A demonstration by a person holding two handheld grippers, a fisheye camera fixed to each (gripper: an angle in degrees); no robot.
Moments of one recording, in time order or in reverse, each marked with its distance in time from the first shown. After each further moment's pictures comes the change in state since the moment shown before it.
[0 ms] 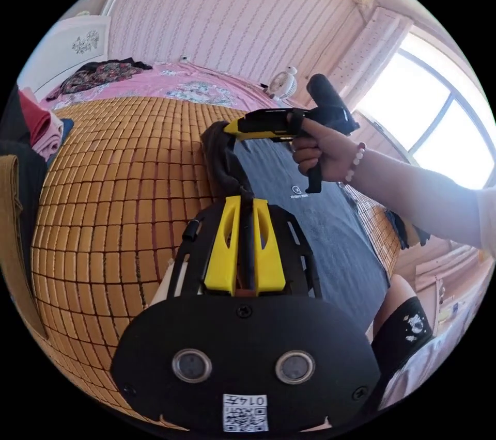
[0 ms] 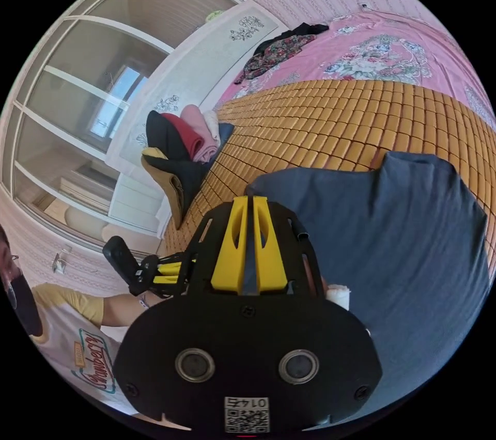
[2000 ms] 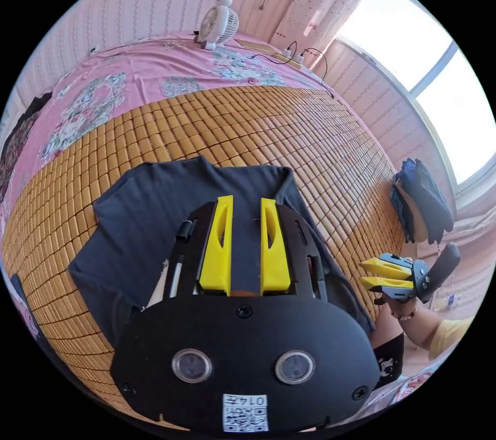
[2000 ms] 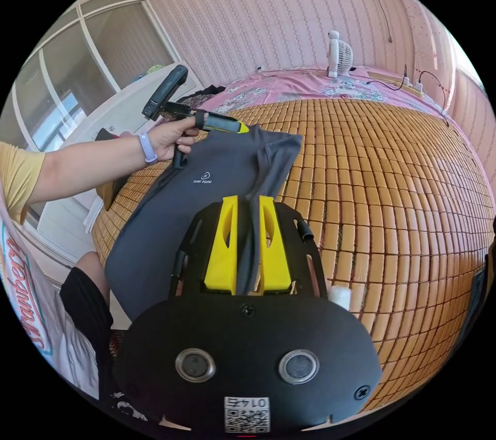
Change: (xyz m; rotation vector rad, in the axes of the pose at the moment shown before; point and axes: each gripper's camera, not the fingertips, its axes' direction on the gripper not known) left arm 0.143 -0.231 0.204 -0.297 0.021 0.081; right arm -0.030 0.386 -0.226 0.369 0.464 0.122
